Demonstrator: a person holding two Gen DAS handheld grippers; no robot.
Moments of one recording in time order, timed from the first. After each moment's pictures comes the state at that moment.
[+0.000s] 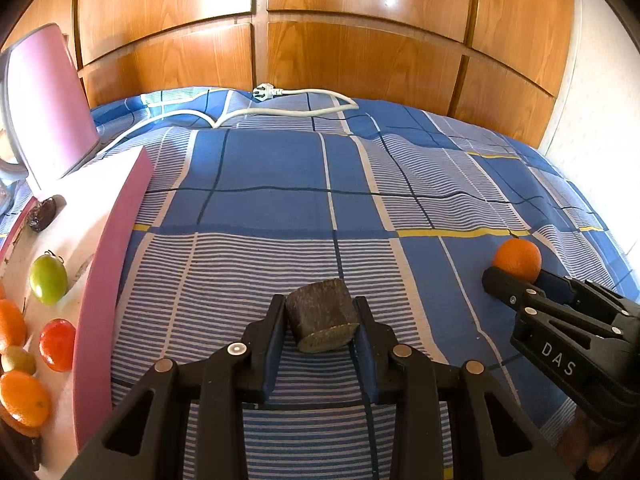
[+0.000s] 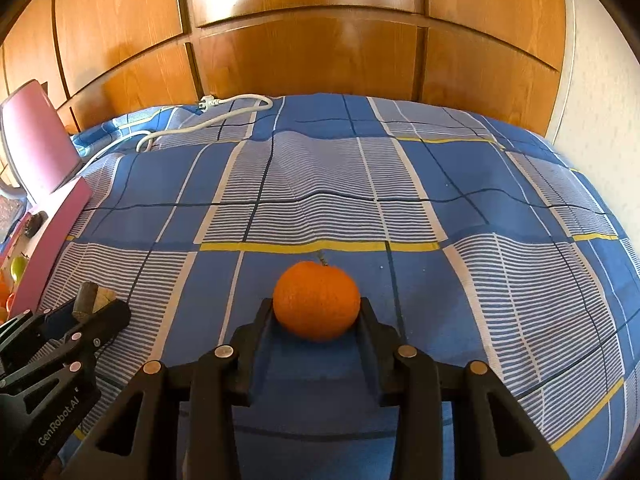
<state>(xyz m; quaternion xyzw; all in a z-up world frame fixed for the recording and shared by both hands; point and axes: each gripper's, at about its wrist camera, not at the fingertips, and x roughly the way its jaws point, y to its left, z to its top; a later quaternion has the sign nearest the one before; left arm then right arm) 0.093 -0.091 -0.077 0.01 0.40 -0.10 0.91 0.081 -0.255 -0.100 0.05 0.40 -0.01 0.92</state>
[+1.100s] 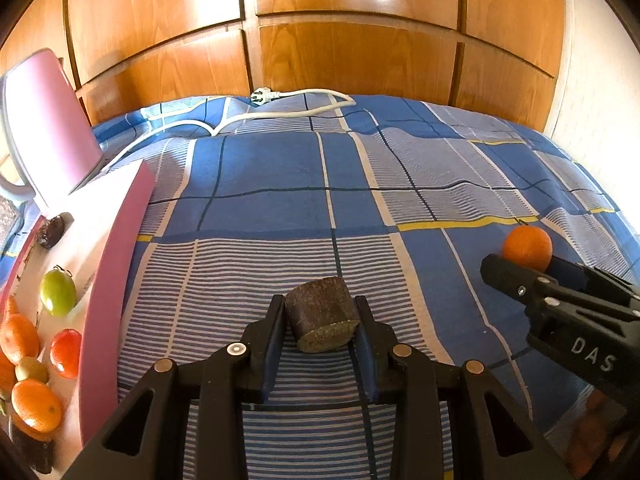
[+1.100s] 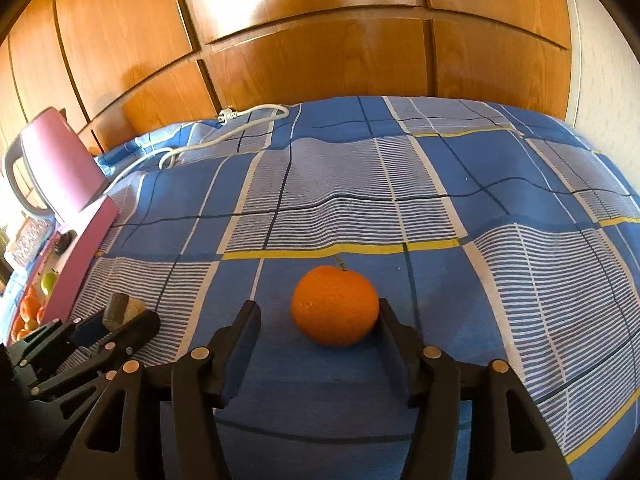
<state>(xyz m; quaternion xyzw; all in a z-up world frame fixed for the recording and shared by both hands) 0.090 -0.105 -0.078 0.06 0.40 -0.08 0.91 0.079 -0.266 -0.100 0.11 0.38 0.04 0.92</state>
